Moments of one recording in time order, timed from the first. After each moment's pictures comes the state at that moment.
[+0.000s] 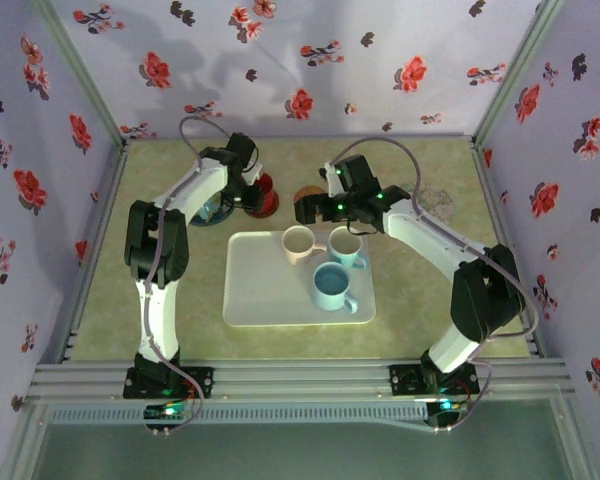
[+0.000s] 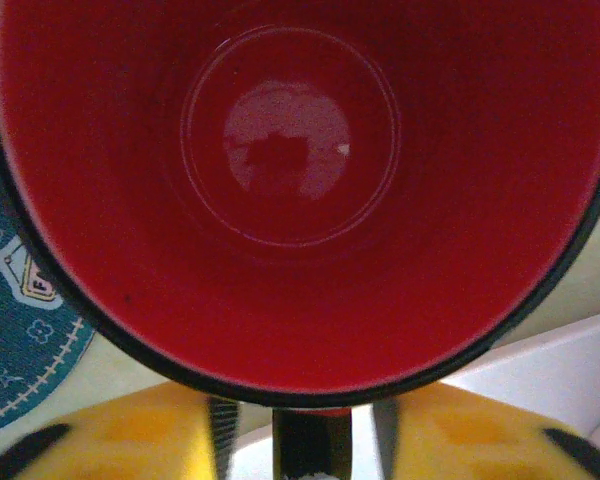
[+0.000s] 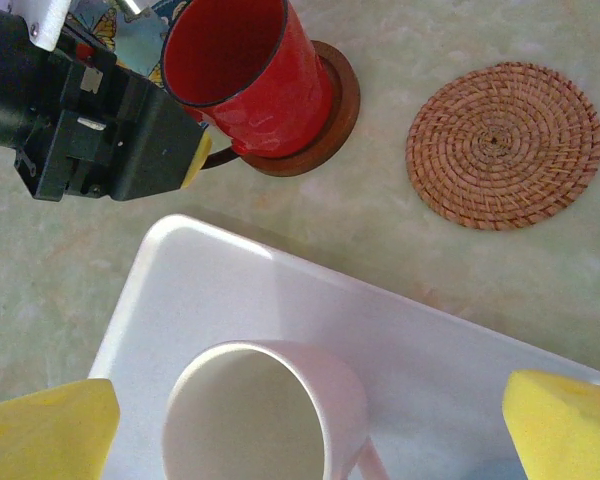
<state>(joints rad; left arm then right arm) -0.38 2.11 1.80 -0.97 0.06 -0.08 0.56 1.63 1.29 -0.47 -0.27 0.34</state>
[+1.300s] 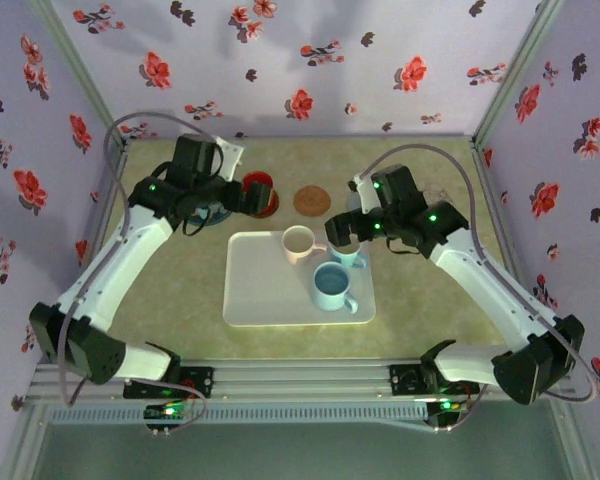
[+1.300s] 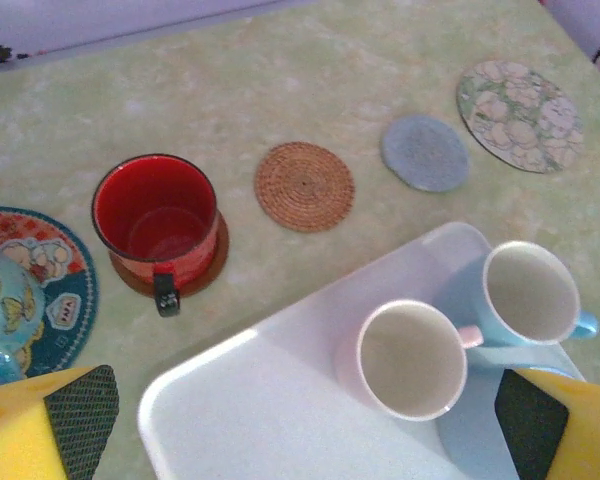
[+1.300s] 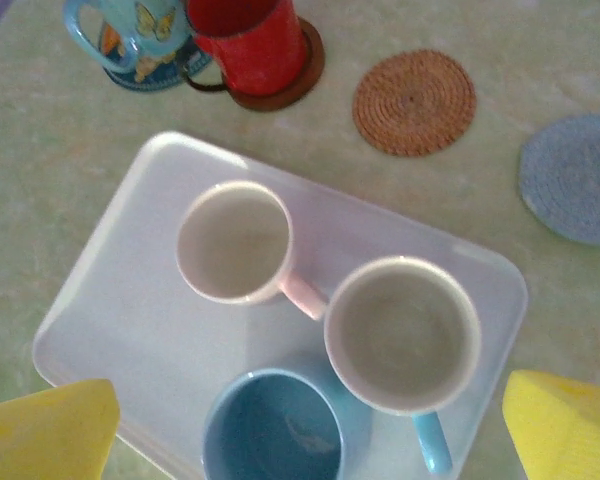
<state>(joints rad) -0.47 1.36 1.43 -0.77 0.18 -0.09 0.56 1.24 1.24 -0.84 -0.17 0.19</state>
